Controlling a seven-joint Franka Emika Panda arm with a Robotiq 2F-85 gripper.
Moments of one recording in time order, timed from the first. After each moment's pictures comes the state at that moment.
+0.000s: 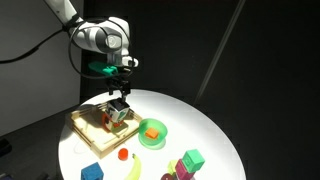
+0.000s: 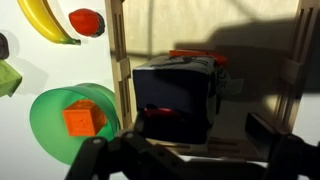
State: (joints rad) arm -0.06 0.38 -0.14 -1.99 -0.15 2.39 0.14
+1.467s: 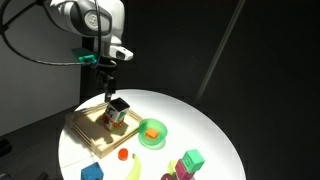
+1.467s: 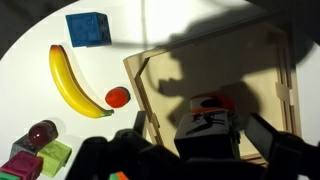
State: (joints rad) arm -0.08 0.07 -0.19 -2.27 -0.09 2.31 0.30
